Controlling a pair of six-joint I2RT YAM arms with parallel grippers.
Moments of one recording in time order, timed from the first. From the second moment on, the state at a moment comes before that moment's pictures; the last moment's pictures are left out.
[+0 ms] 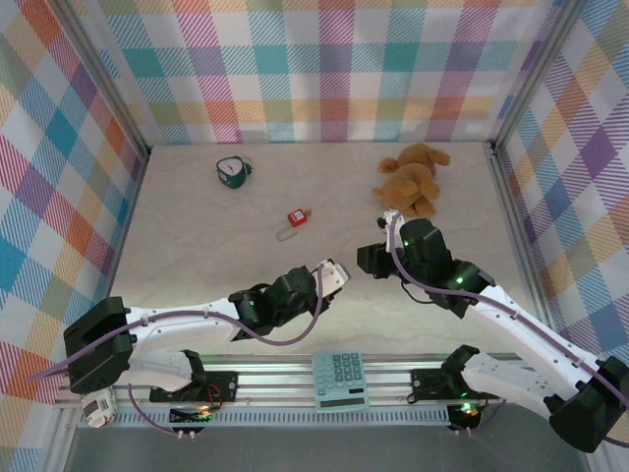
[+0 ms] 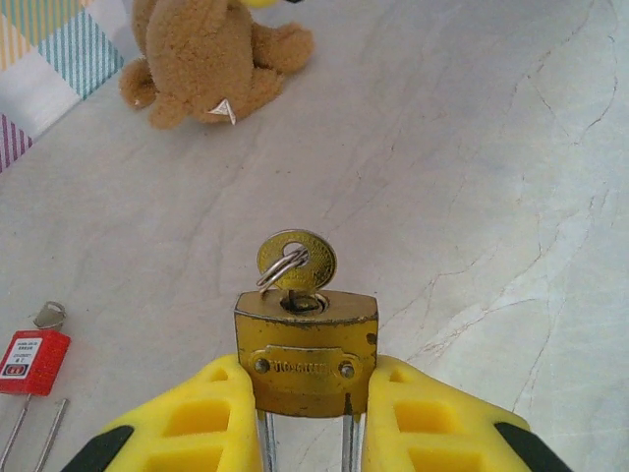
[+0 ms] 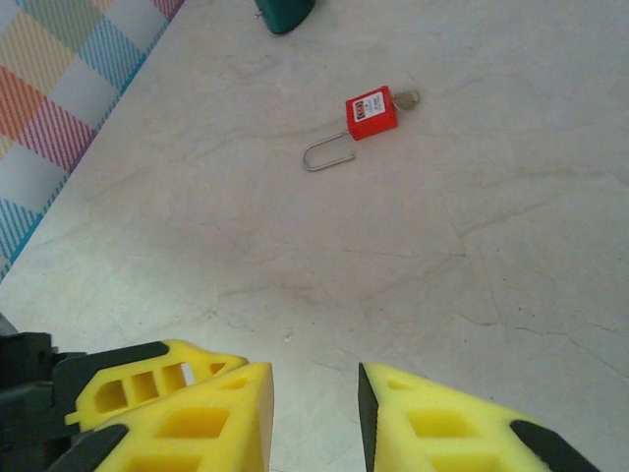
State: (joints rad) left arm -1.13 1.28 0.68 0.11 -0.31 0.16; right arm 0.69 0.95 0.81 -0.43 -0.12 0.44
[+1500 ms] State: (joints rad) left arm -1.12 1.41 0.92 -0.33 -0.23 0.37; right arm 0.47 1.14 0.63 -0.17 -0.82 0.70
